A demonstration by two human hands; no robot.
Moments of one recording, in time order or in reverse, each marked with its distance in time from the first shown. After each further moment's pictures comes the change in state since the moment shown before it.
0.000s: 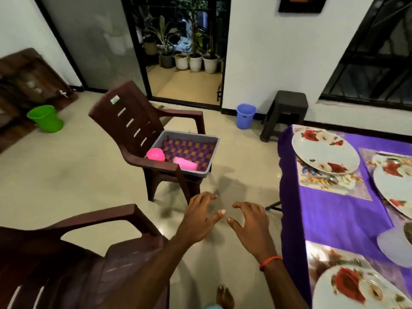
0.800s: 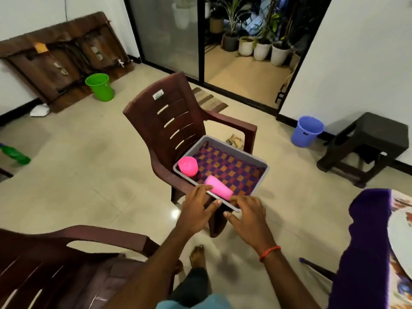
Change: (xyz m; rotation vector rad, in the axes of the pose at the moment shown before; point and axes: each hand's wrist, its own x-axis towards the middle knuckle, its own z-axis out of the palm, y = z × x) left_hand 0.217 -0.130 -0.100 -0.168 0.297 -0.280; right_hand 0.312 -0.072 0.094 0.034 -0.238 -0.280
